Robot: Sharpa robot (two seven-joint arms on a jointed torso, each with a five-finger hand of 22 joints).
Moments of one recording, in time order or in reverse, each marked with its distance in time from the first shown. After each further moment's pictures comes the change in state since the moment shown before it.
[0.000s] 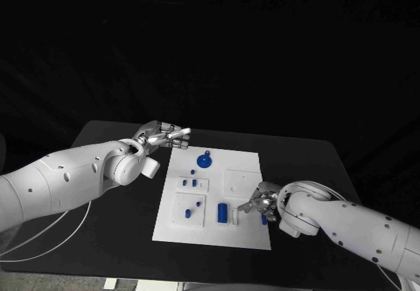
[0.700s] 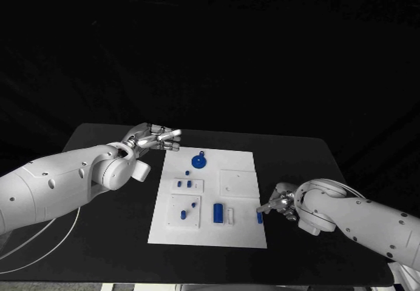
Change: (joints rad) left arm -0.001 -0.023 0.000 0.018 -0.001 -0.003 0.003; left_hand -0.007 0.007 -0.008 -0.014 0.000 0.000 0.000 0.000 0.000 0.000 0.000 0.000 0.000 0.000 0.000 0.000 0.000 0.000 0.000 0.000 0.006 0.002; right arm -0.020 -0.099 0.015 -0.041 -0.034 0.053 -0.030; right_hand 0.011 -0.047 0.040 0.046 -0.095 -0.023 0.009 0.000 -0.015 0.000 0.000 0.000 0.000 0.000 0.000 0.004 -0.008 0.000 0.000 0.000 0.009 0.000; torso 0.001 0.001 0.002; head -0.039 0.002
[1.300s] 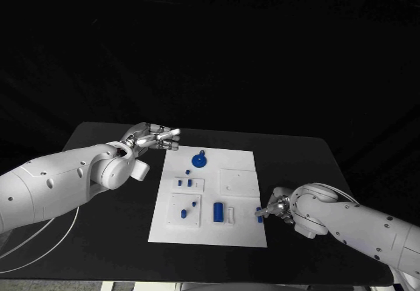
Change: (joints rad) left arm 0.000 -0.004 0.000 0.001 -0.001 0.000 -0.002; left_hand 0.000 0.000 0.000 0.000 0.000 0.000 0.000 0.005 0.000 0.000 0.000 0.000 0.000 0.000 0.000 0.000 0.000 0.000 0.000 0.000 0.000 0.000; right arm -0.026 0.056 0.000 -0.069 -0.052 0.006 -0.009; right_hand 0.007 -0.045 0.019 0.077 -0.013 -0.004 0.004 0.000 0.001 0.000 0.000 0.000 0.000 -0.001 0.001 0.004 -0.002 0.000 0.000 0.000 0.000 0.000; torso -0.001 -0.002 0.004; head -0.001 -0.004
